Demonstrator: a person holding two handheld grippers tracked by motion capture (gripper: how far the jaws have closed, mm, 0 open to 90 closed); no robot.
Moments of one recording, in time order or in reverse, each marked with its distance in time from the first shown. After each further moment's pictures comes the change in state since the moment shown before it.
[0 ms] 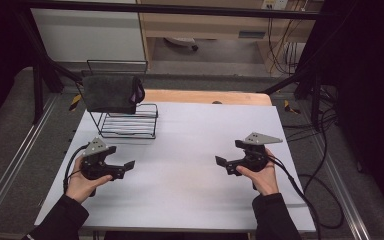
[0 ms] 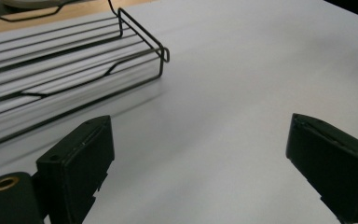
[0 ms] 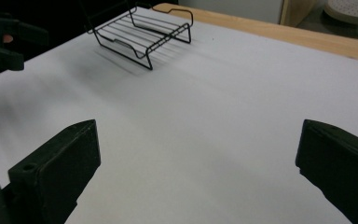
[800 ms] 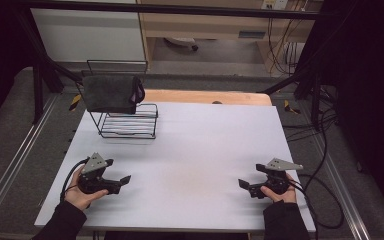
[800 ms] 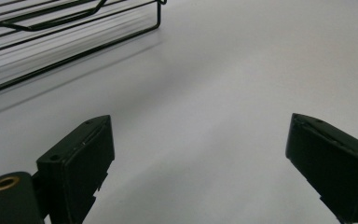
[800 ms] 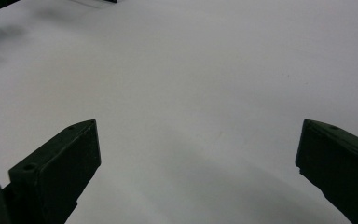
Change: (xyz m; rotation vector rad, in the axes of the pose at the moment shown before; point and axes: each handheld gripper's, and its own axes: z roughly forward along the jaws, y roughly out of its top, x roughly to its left) left arm 0.003 -0.041 0.000 0.048 0.007 0.074; right arm -0.040 -0.090 -0.032 0.057 -0.033 0.059
